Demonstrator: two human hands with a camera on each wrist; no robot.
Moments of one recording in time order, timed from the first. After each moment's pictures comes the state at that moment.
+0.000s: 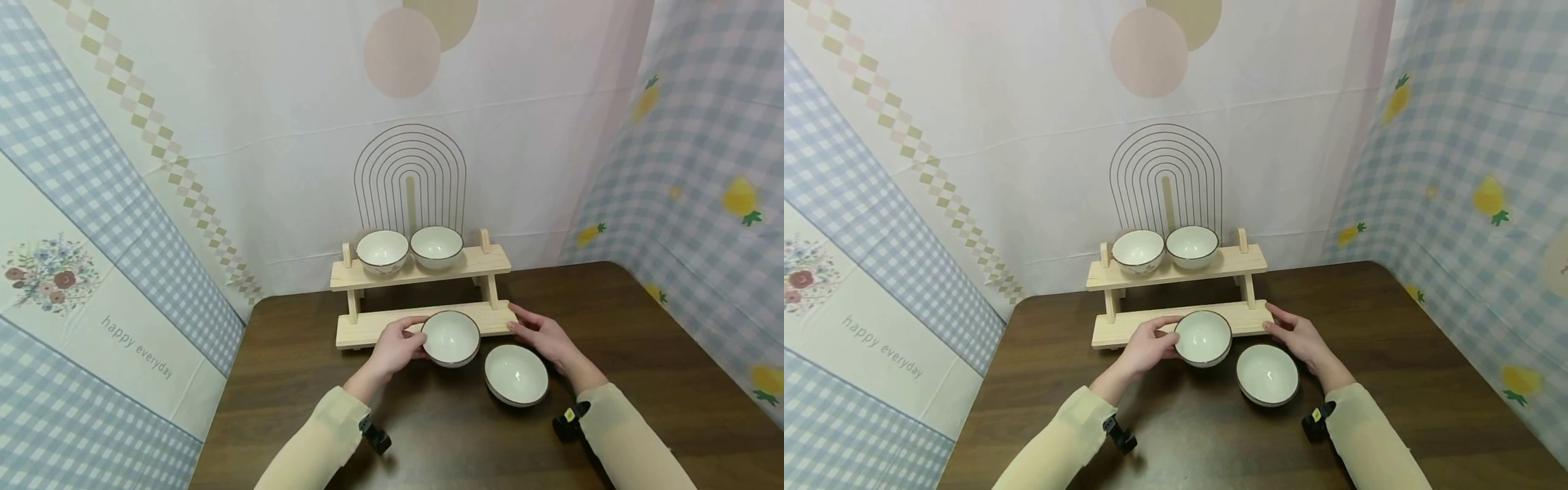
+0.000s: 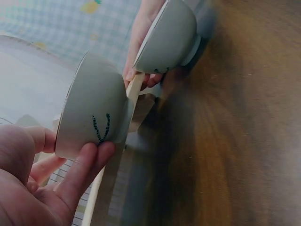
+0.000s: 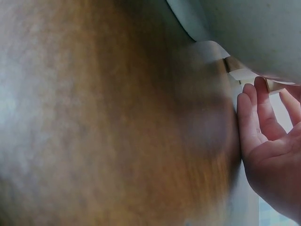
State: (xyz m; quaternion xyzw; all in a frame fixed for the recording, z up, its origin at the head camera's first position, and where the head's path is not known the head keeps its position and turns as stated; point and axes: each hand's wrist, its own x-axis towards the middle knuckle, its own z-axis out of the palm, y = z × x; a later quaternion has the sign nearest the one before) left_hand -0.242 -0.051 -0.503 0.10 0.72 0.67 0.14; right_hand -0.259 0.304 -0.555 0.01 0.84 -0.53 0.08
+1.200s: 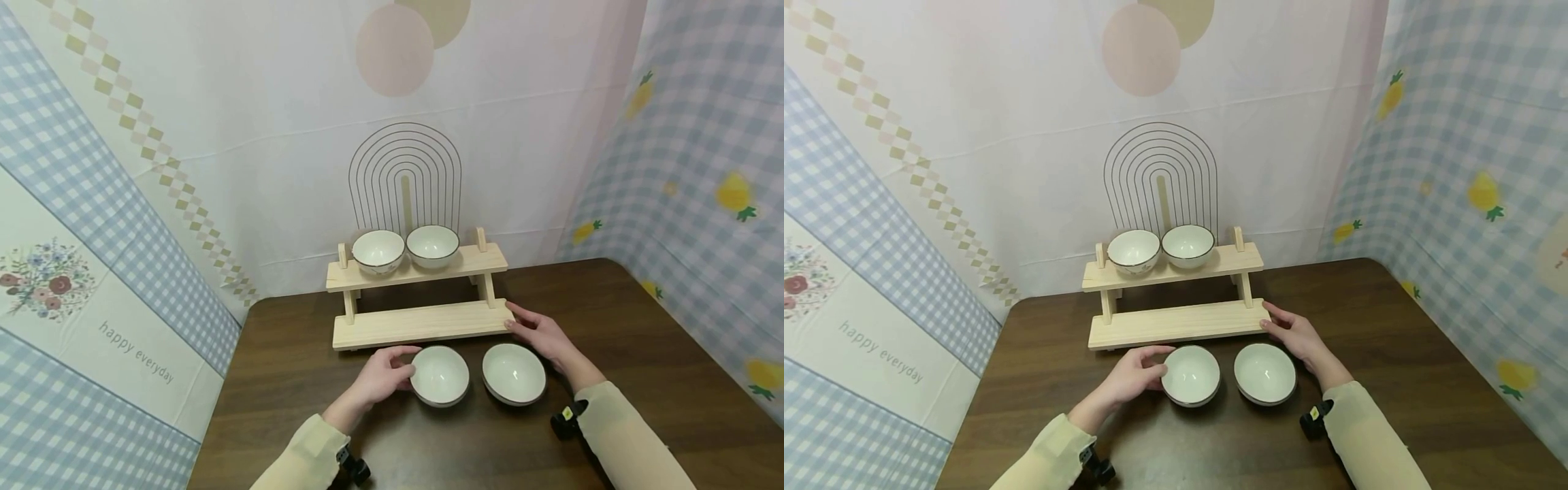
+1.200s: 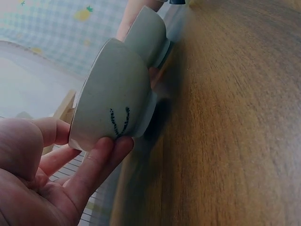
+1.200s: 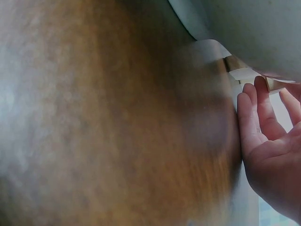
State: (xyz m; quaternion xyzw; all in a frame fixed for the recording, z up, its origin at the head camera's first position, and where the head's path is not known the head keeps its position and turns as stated) left_hand -0.207 -0.083 -0.524 0.14 0.75 0.62 0.19; right_hand -0.261 0.306 -0.557 0.02 0.84 -0.53 0.09
